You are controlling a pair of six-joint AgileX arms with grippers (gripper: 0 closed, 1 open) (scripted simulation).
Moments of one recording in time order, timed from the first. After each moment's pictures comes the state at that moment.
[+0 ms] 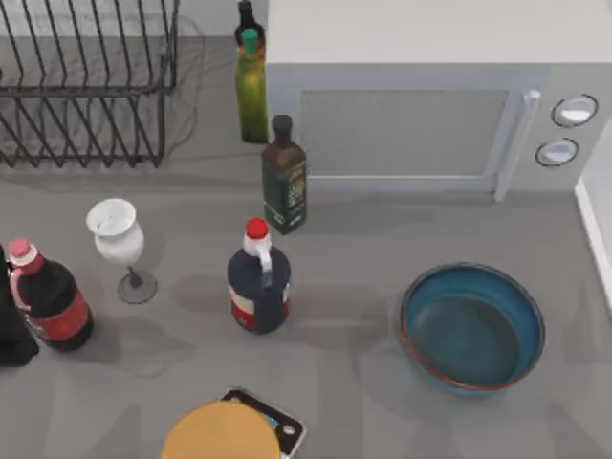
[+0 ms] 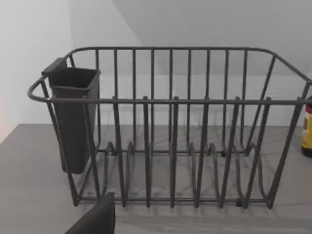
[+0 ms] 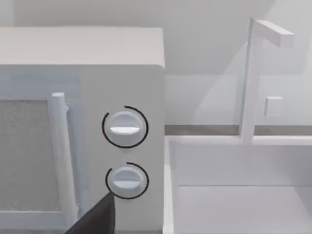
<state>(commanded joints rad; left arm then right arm) 0.00 0.00 0.00 0.00 0.00 0.00 0.00 0.00 0.00 0.00 0.00 0.00</state>
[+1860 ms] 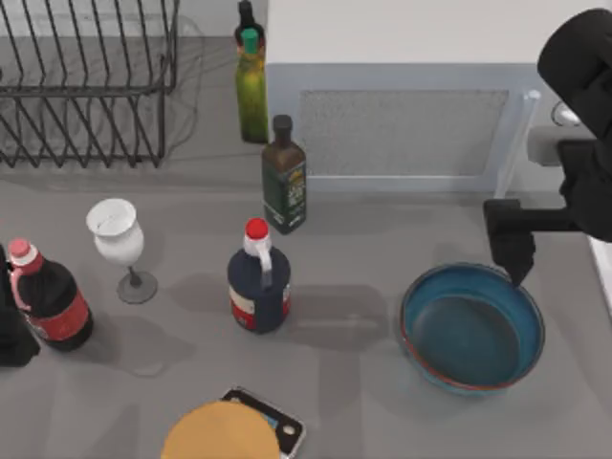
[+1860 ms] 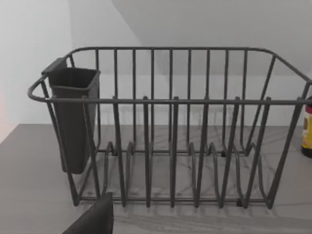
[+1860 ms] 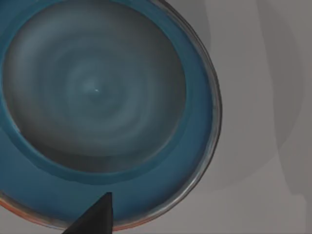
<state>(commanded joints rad) 0.00 0.00 0.00 0.00 0.00 0.00 0.38 1.68 1.31 -1.19 0.00 0.39</state>
